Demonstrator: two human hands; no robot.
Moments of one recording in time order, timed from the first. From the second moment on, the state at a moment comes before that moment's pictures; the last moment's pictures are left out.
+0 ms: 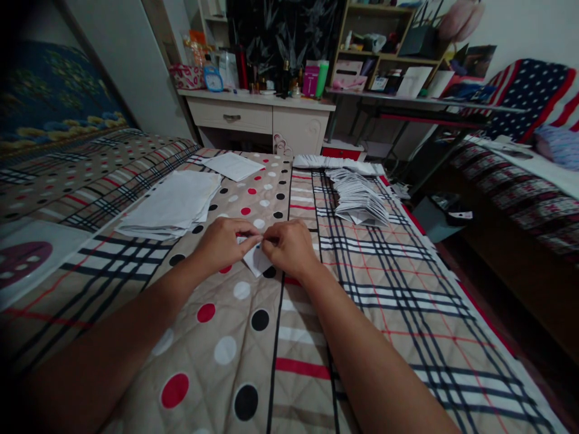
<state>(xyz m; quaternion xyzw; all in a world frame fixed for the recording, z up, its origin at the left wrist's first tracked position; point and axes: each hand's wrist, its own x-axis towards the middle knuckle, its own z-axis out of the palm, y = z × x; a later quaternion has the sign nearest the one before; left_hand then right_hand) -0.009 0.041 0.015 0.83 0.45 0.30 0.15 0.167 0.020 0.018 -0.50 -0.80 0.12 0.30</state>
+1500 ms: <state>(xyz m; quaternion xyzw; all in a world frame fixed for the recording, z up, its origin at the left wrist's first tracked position) -0.021 0.066 -0.021 0.60 0.45 0.47 0.46 0.194 0.031 -0.011 -0.61 -0.63 0.02 0.49</state>
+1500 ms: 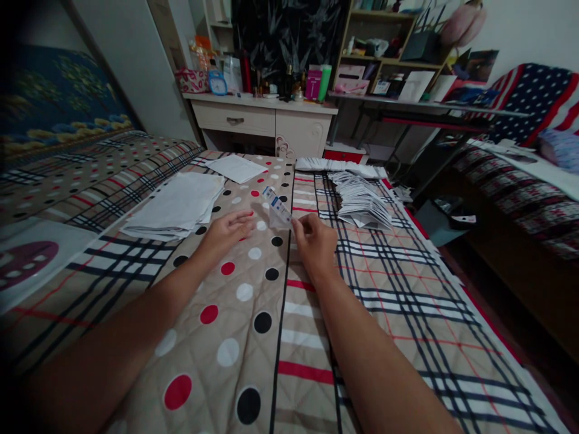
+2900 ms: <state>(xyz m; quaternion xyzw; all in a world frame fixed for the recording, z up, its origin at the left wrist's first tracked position) 0.015 0.045 -0.026 0.67 0.45 0.45 0.37 0.155 0.018 -0.013 -0.55 -0.69 0.14 0.45</state>
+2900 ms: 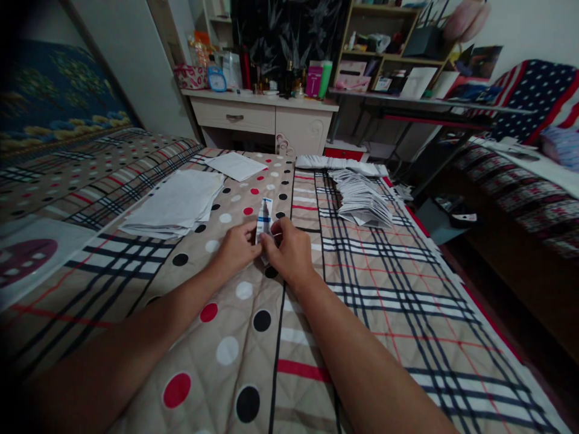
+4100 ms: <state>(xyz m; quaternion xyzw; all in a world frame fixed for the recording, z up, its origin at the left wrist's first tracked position) -0.016 0.053 -0.016 0.83 0.41 0.34 0.17 0.184 0.026 -0.010 -0.45 -0.75 0.19 0.44</state>
